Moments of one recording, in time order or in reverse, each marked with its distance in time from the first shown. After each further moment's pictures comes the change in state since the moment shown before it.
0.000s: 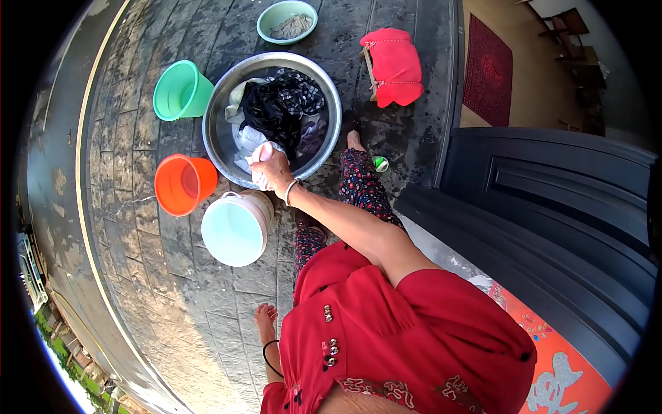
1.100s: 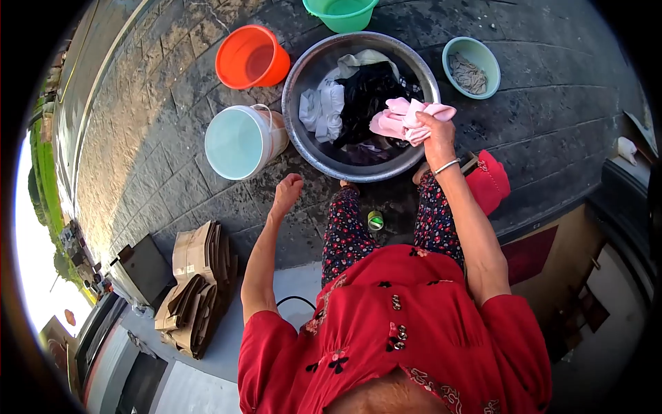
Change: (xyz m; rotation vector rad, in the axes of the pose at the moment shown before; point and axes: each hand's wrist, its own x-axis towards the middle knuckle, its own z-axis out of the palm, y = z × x) left_hand 0.052 0.234 0.319 -0.050 0.137 0.259; right_hand 0.260 -0.179 -0.040 -0.328 -0.345 0.209
